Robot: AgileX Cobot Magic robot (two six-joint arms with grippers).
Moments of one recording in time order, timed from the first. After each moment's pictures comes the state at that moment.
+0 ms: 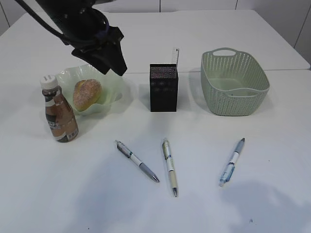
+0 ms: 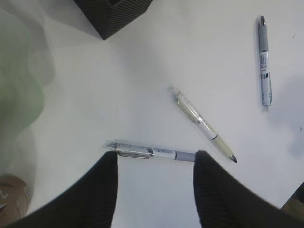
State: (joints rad) left arm -0.37 2.01 -1.91 -0.38 1.23 0.24; right arm 0.39 0.60 -0.47 -0.32 0.73 0.35
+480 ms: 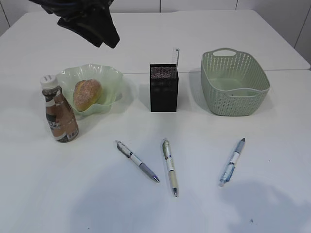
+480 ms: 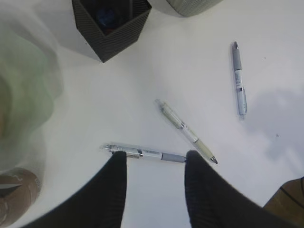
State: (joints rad) left arm -0.41 1.84 -1.89 -0.34 1.24 0.19; right arm 0.39 0.60 -0.47 -0.32 0.72 0.35
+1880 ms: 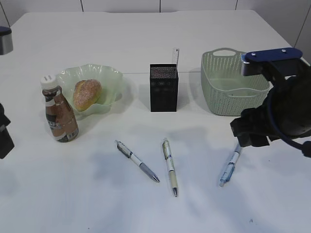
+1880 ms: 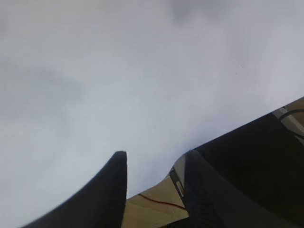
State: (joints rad) left arm -0.49 1.28 -1.09 -0.01 1.24 -0.12; right arm 0.39 1.40 -0.90 -0.15 0.74 0.32
